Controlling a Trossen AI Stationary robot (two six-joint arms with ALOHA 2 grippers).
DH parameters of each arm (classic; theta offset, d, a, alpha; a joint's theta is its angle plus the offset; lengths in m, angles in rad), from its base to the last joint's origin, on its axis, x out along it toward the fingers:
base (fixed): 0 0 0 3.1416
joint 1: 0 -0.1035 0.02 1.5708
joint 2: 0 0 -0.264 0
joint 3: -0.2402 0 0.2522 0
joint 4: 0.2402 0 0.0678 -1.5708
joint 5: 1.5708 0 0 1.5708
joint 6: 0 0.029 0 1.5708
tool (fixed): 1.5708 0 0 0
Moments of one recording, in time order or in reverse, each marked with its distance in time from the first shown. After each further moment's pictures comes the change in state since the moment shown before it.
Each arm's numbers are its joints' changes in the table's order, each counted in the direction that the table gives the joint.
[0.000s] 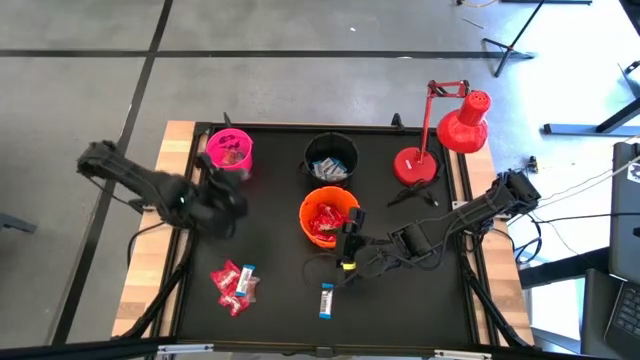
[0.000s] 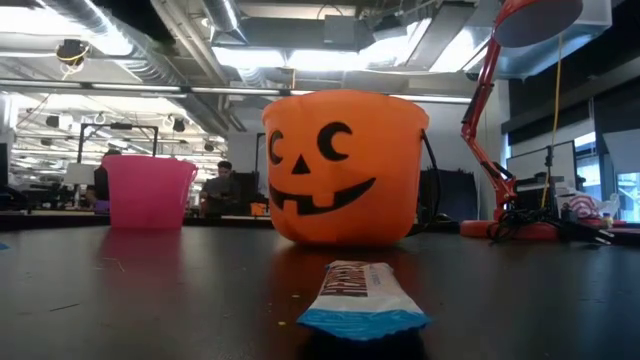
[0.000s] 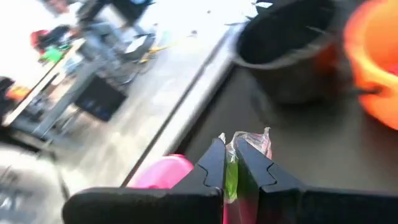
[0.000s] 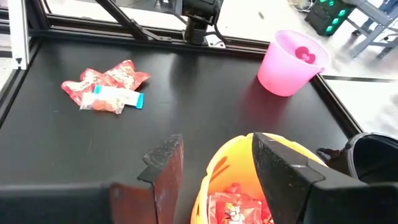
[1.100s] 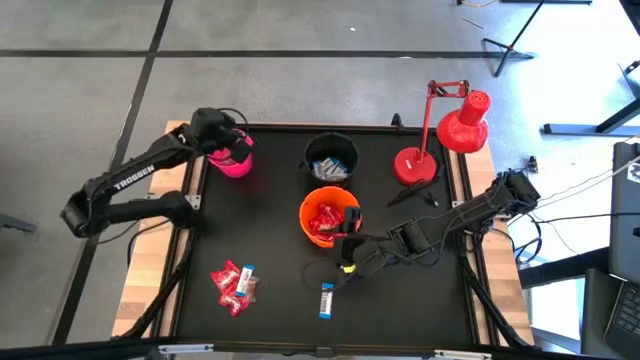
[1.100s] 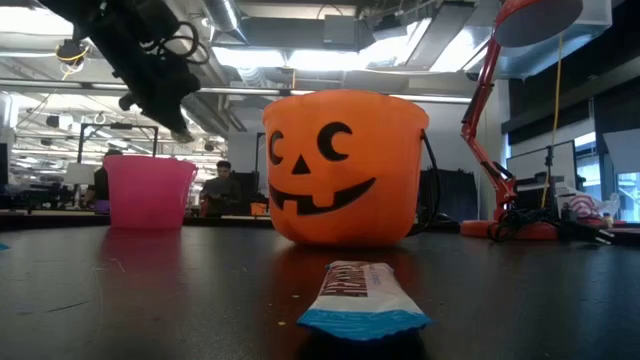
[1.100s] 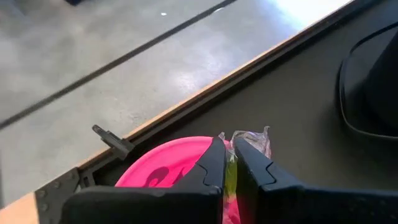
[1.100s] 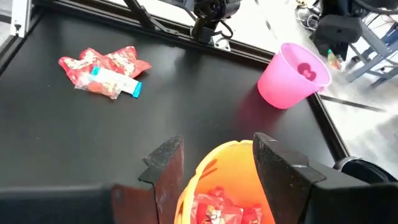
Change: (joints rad) left arm -1.256 -0.187 0.365 -0.800 0.859 0.651; right arm 0.022 0.000 0.000 -0.002 -0.037 -0.181
